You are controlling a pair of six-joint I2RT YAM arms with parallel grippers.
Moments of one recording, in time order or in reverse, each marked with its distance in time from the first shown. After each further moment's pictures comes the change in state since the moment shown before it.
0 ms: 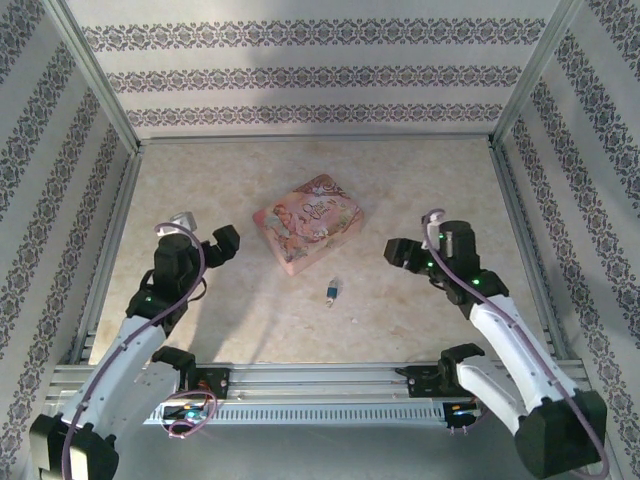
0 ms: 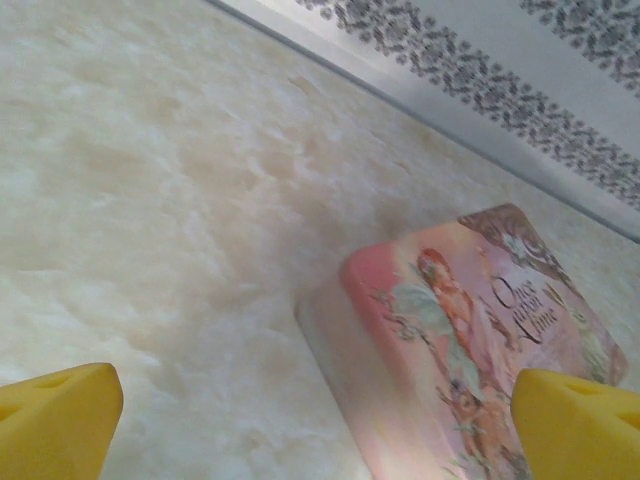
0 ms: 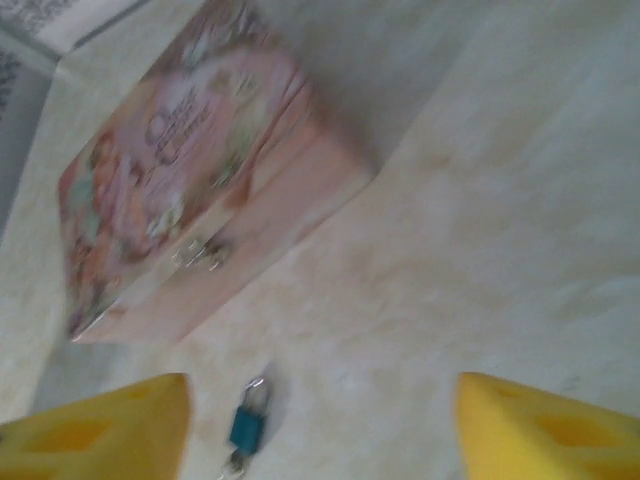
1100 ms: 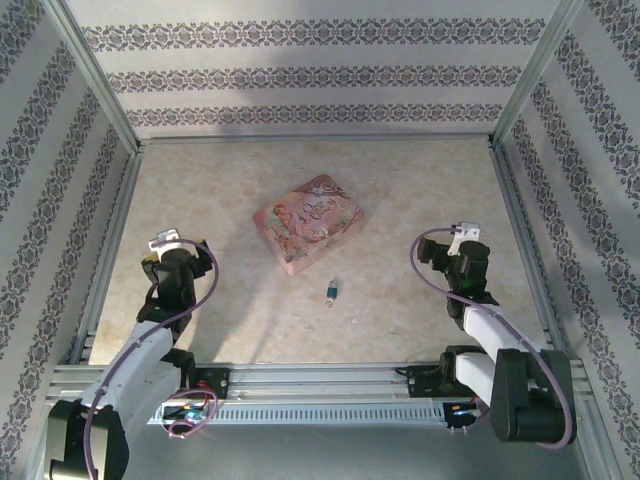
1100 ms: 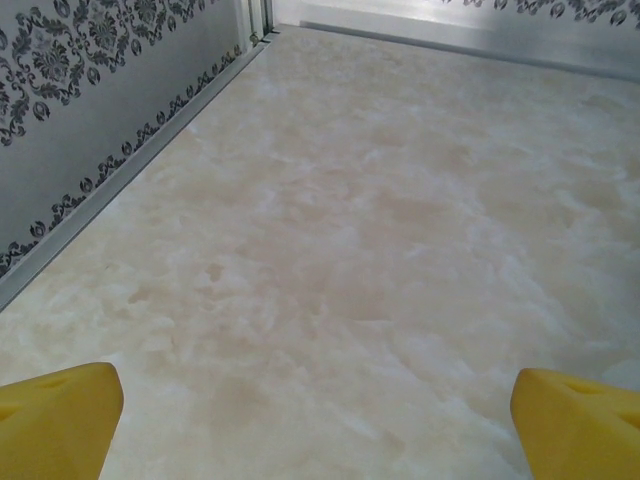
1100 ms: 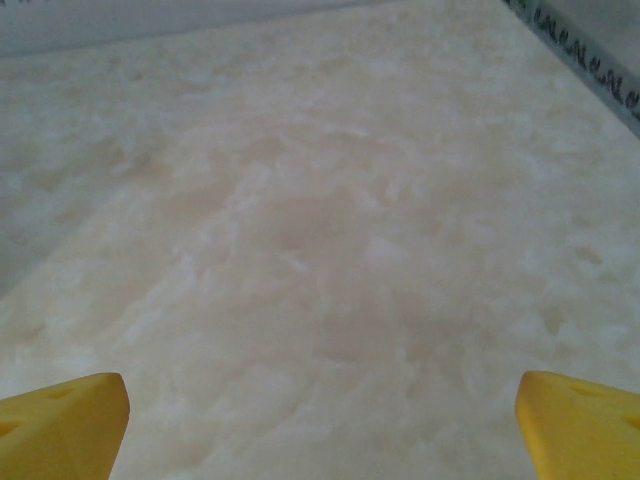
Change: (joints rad) left arm 0.100 0.082 -0.232 0.276 -0.390 0.353; right arm -0.243 0.232 -0.363 0.814 0.307 -0.348
